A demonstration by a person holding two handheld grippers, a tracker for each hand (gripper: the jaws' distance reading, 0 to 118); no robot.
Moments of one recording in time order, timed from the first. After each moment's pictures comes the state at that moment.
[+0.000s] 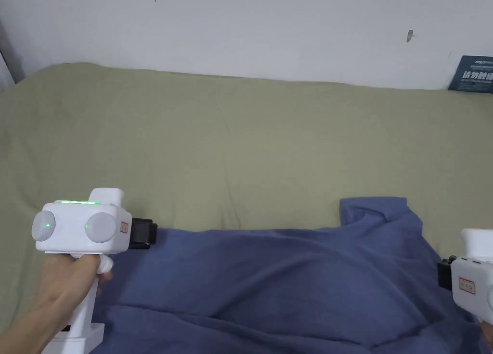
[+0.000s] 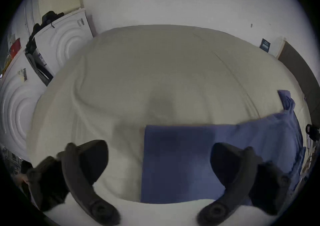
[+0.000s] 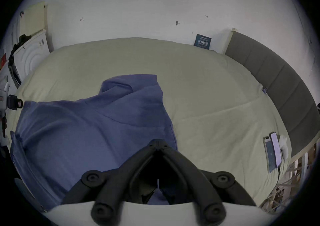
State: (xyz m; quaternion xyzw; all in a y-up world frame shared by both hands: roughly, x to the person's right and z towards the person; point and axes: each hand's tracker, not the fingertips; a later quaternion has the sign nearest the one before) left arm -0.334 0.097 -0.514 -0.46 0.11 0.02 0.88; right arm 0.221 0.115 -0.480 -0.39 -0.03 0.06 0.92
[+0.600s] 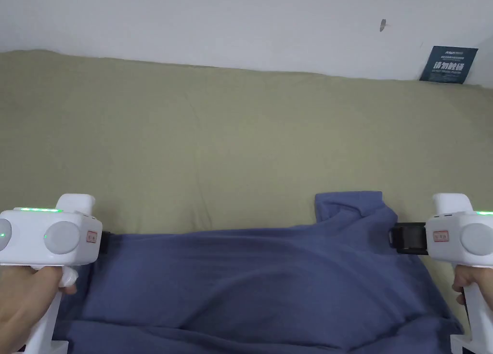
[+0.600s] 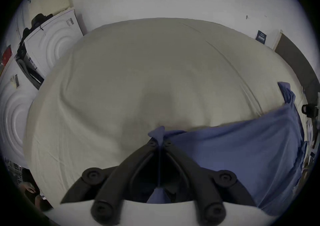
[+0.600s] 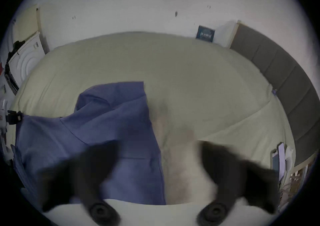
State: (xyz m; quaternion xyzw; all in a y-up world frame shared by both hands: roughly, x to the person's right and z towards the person) left arm -0.320 0.087 -0.513 -0.48 0.08 0.01 0.87; right arm 0.253 0.102 -0.570 -0.46 -0.01 0.03 0.89
